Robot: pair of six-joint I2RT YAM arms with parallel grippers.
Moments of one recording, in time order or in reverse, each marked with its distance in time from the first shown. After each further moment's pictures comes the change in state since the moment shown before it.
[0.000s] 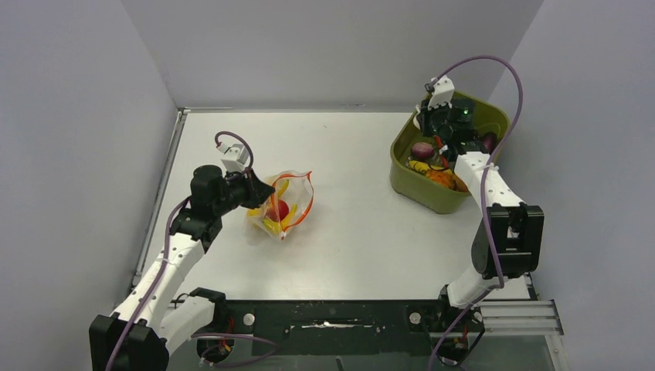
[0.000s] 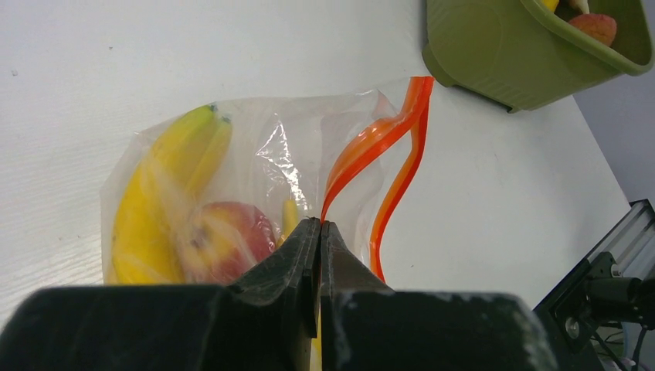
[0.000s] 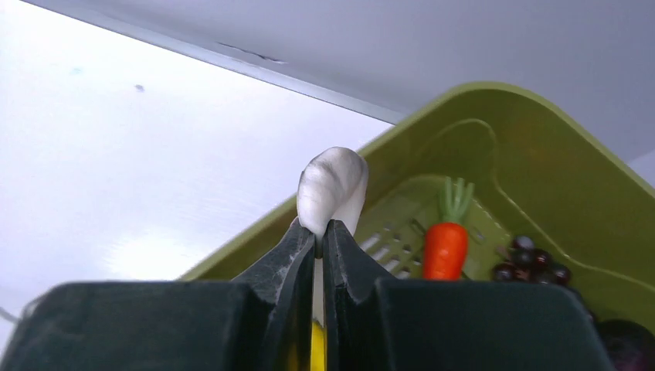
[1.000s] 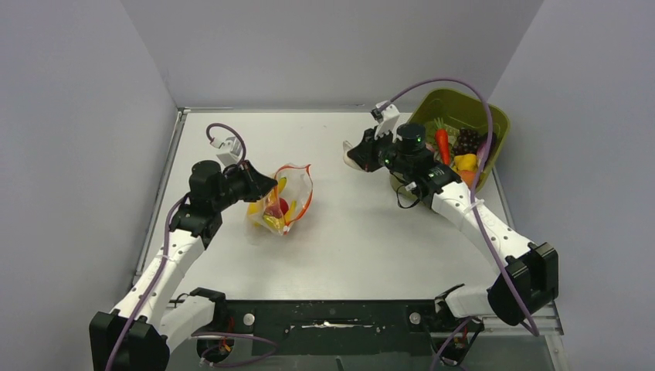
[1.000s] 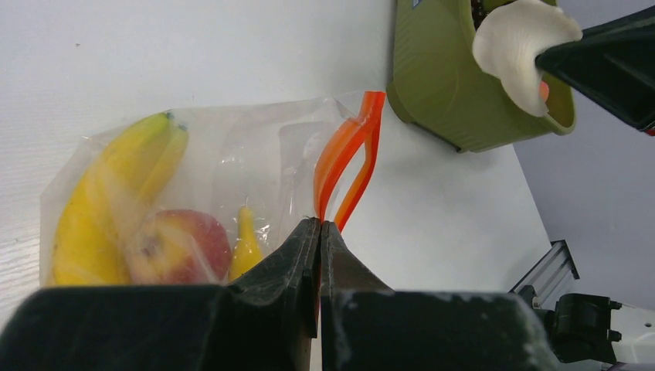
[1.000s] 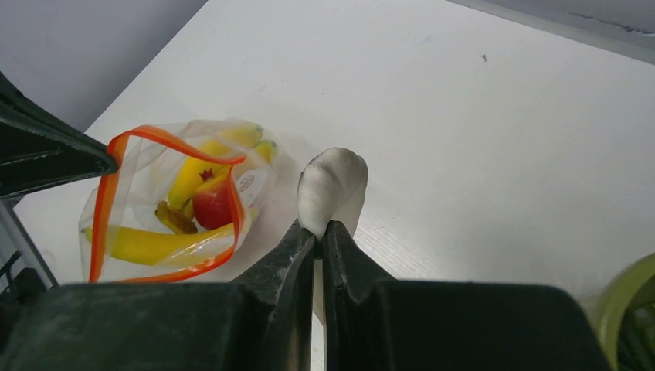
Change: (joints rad) left arm 0.002 0.021 0.035 0.039 0.000 -0.187; right arm 0.461 -0.306 -0.118 -0.198 -0.055 0.385
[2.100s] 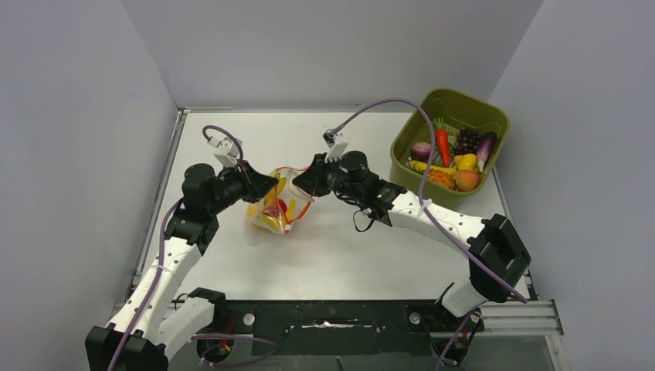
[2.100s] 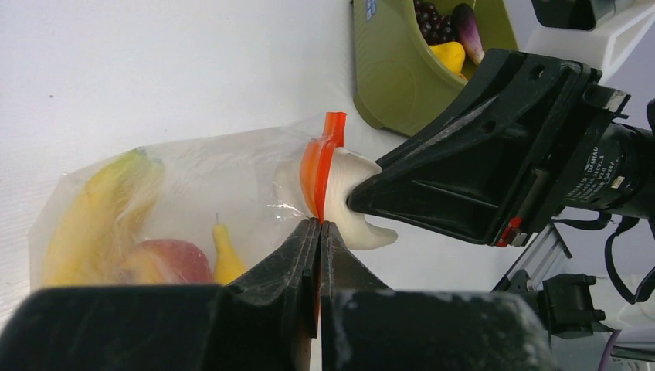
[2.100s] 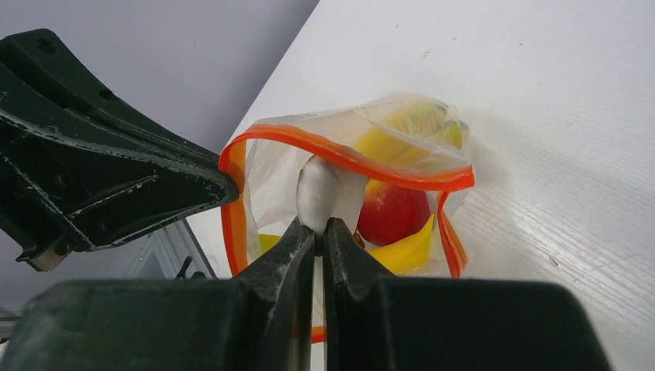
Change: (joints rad) left arm 0.000 -0.071 -0.007 0.045 0.065 0.030; right arm 0.350 0.177 -0.076 0.304 0.124 0.432
